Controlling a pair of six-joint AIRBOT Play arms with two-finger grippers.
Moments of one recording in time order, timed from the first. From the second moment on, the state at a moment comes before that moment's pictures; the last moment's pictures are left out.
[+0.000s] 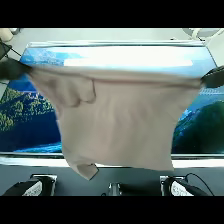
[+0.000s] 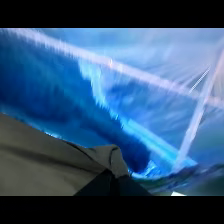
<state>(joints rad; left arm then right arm) 0.10 -1.09 1.41 1.08 -1.16 -1.43 -0.29 -1.28 1.64 -1.28 1.46 0.95</state>
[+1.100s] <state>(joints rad) 0.03 -1.65 1.58 1.26 -1.03 -1.29 -0.17 -1.70 1.58 -1.32 1.13 1.01</state>
